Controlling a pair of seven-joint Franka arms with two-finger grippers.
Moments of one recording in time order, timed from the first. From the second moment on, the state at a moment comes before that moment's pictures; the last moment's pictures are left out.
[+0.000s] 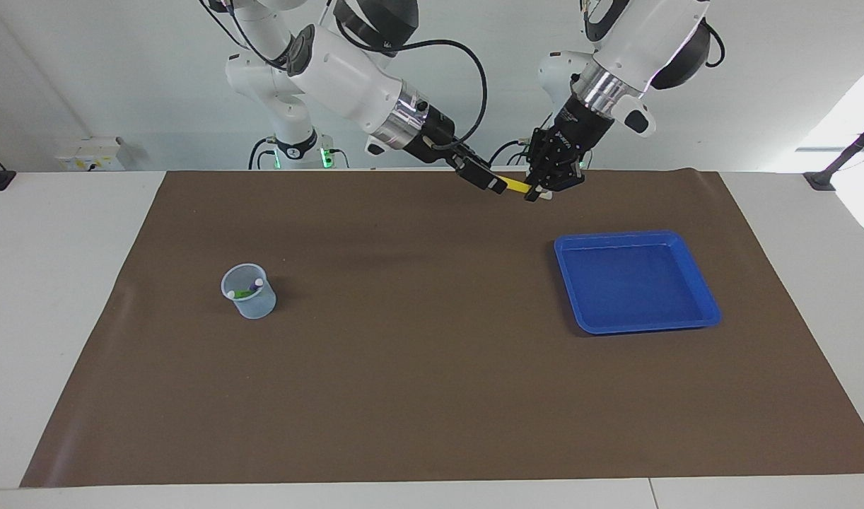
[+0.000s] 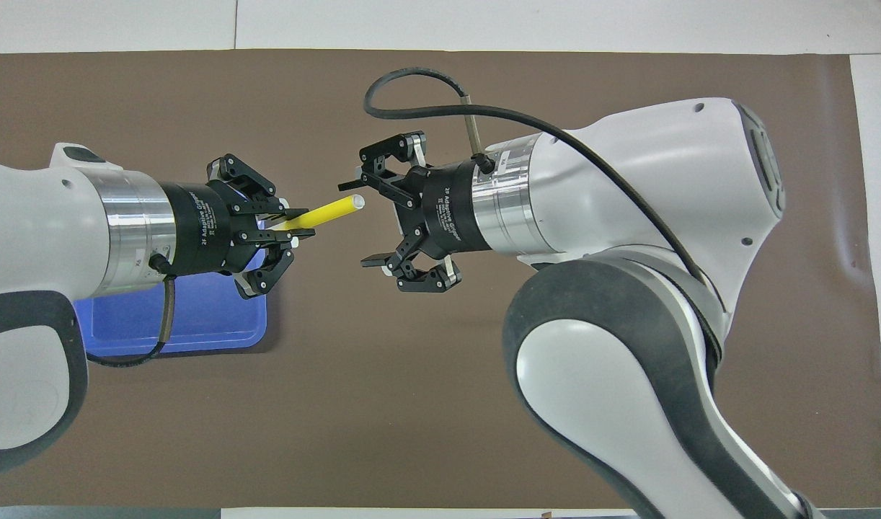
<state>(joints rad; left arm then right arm) -0.31 -0.16 -0.10 -1.87 -0.43 2.05 -1.99 0.05 0.17 0.52 -1.61 0.74 2.17 1.42</state>
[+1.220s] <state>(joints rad) 0.02 -0.11 -0.08 -2.09 -0.42 2.01 -0.74 0.05 0.05 0.13 -1.73 0.08 1.75 0.41</state>
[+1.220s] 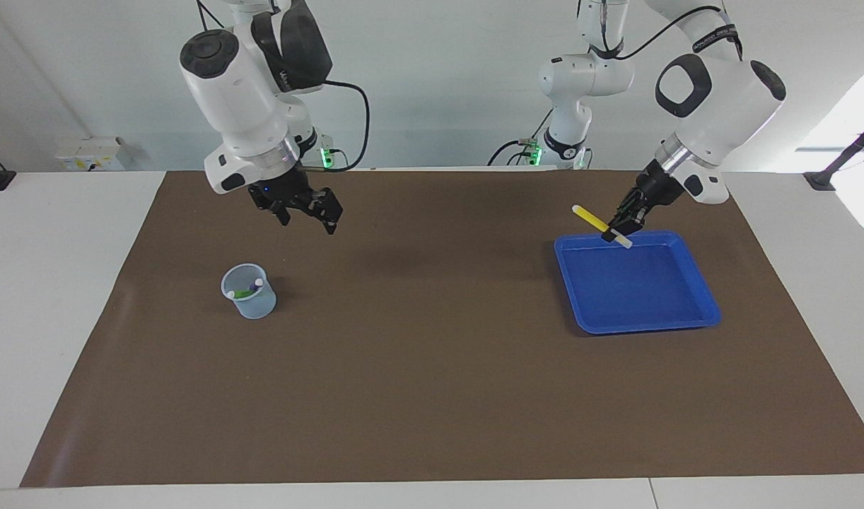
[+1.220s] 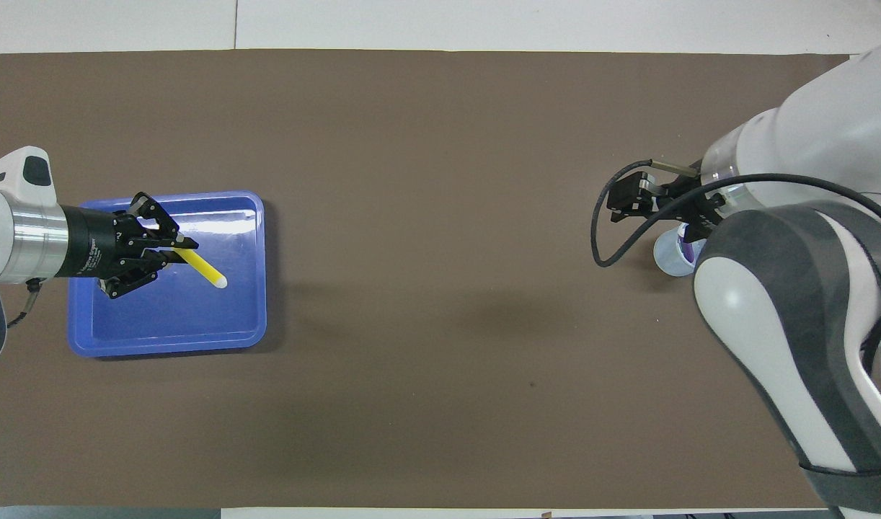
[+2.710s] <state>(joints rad) 0.03 0.25 -0.09 -2.02 -0.11 2.14 -0.07 0.05 0.12 -0.10 -2.03 0.05 2.24 0.07</state>
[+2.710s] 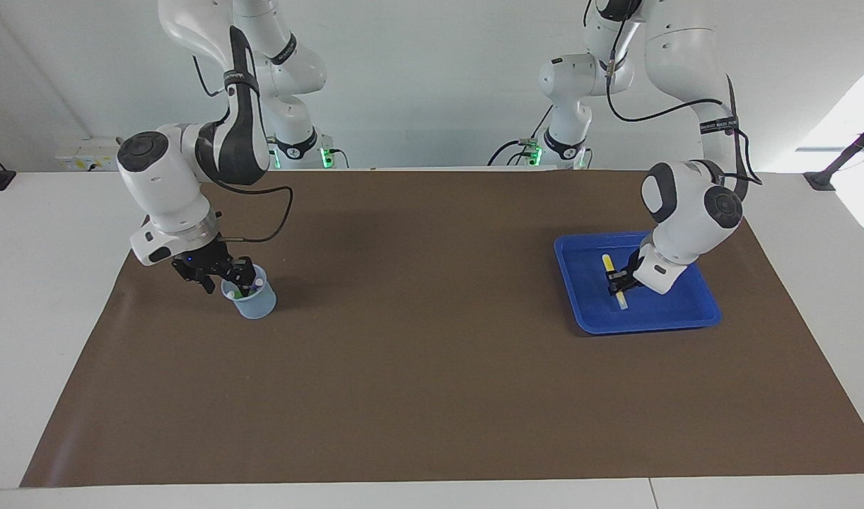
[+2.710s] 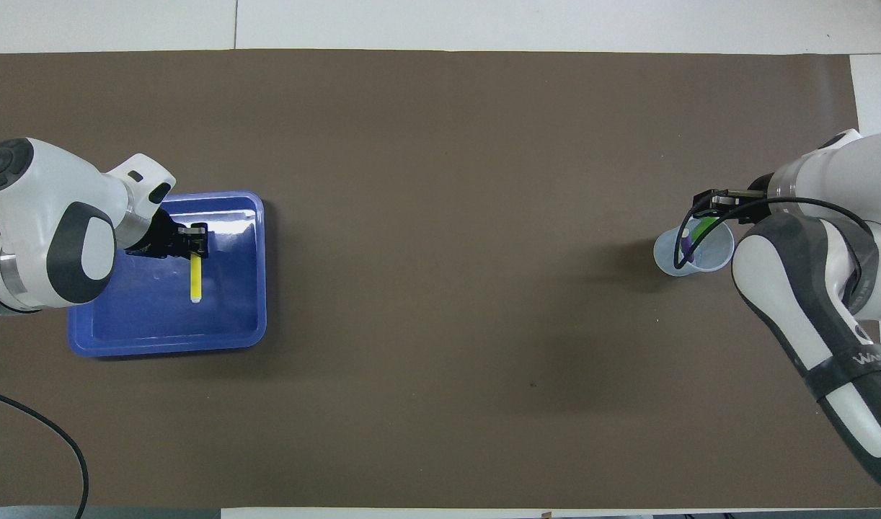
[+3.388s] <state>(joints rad) 0.03 0.25 -0.09 -2.03 -0.11 2.14 -0.07 0.05 0.12 -0.10 -2.06 0.10 2.29 0.07</state>
